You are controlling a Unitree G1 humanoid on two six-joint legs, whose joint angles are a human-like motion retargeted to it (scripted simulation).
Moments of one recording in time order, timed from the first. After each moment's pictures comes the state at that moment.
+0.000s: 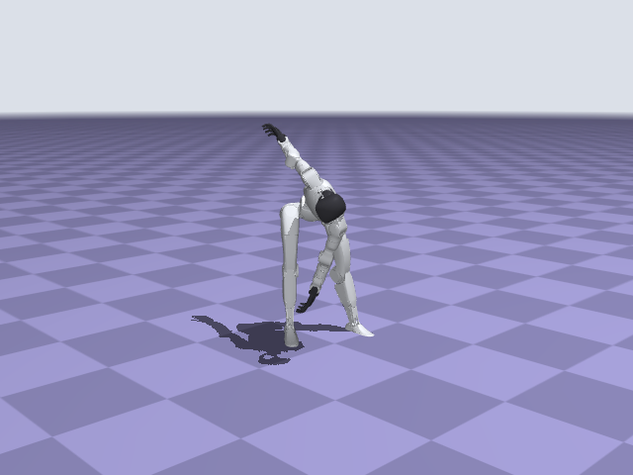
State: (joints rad) left arm -0.83 0.78 0.48 1.40 0.10 0.10 -0.05; right arm -0.05 -0.51 -0.76 1.70 0.81 -0.22 0.09; waist -0.73 -0.52 0.52; left_leg -0.81 0.48 0.52 -0.09 0.17 -0.21; right_leg -1.00 0.14 -0.08 -0.02 0.33 0.12
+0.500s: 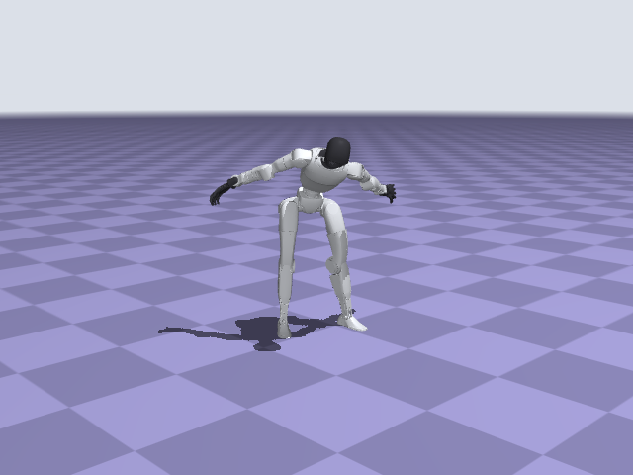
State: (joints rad) left arm 0.19 0.67 0.33 1.51 0.13 0.20 0.21; right arm -0.33 -0.77 -0.57 1.70 0.49 -0.24 0.29; waist -0.21 -0.10 0.52; left_leg -0.60 0.30 0.42 -0.05 0.15 -0.17; right_leg -0.66 -0.03 -0.16 0.01 0.25 0.11
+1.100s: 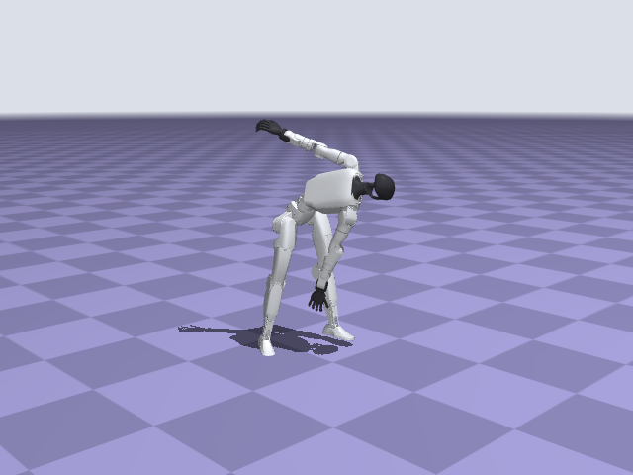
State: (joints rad) left arm 0.42 0.40 0.34 1.70 -0.59 0.06 0.21; right arm -0.39 -0.93 -0.62 1.57 0.12 -0.10 0.10; waist 0.96 0.52 0.52; left_leg -0.91 -0.09 -0.02 -0.09 0.28 -0.11; right_leg -0.62 -0.36 -0.53 0.01 0.21 0.20
